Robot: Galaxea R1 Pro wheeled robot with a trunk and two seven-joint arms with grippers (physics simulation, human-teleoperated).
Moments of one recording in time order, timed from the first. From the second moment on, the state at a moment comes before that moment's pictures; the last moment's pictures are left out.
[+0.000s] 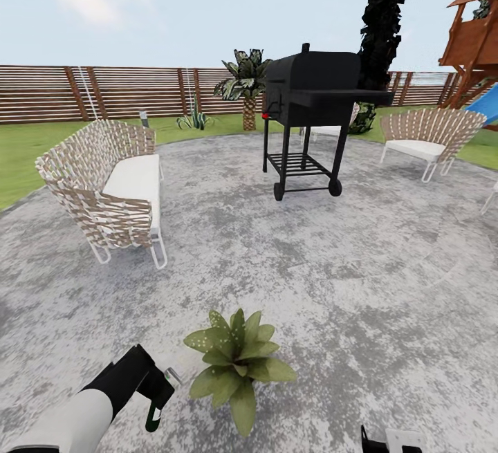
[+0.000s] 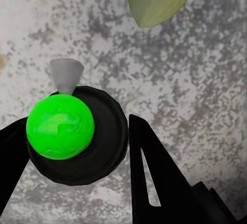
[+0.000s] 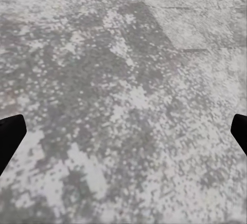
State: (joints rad) left arm -0.67 0.06 -0.02 -0.39 -0.73 0.51 -0.66; right arm -0.34 -0.03 -0.95 -0.22 0.90 -0.56 -0.08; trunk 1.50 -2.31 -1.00
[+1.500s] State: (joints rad) left arm -0.67 0.02 -0.02 -0.37 -0.72 0.59 -0.50; right arm -0.34 -0.02 -0.95 -0.21 0.90 -0.56 -0.08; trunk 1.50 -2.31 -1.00
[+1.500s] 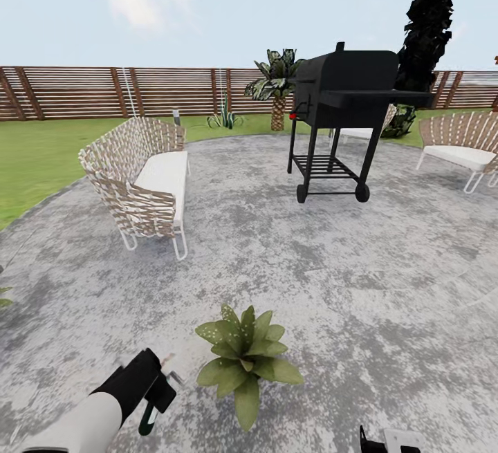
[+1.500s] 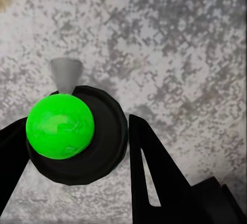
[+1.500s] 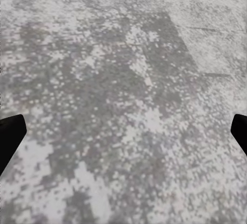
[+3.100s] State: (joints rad) left arm -0.69 0.04 -0.15 -0.45 -0.83 0.58 -0.76; right arm -0.34 -0.03 -0.95 -0.22 0.90 -0.56 -0.08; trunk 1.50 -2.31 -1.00
